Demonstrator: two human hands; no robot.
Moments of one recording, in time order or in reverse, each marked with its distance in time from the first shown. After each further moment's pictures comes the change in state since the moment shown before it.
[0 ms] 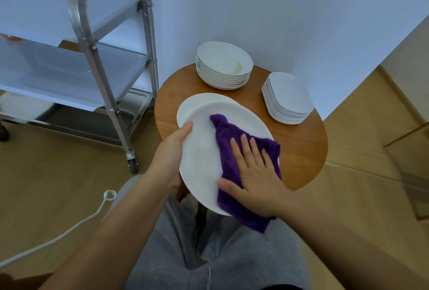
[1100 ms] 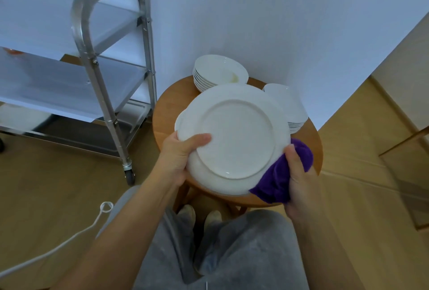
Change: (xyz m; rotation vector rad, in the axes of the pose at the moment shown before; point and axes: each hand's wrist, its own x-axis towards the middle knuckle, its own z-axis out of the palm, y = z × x) left_hand 0.012 0.005 0.012 0.020 0.025 0.166; right_hand -0.024 0.014 -0.033 1.737 0.722 0.443
